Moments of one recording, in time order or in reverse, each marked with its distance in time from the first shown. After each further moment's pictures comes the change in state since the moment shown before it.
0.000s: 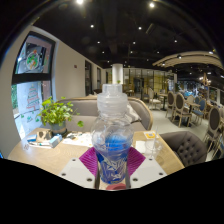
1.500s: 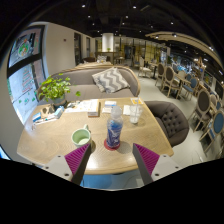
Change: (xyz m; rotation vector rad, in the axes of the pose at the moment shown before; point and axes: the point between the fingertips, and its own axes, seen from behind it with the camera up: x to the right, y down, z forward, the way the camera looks) arm -0.003 0.033 -0.186 -0.397 0.110 0.031
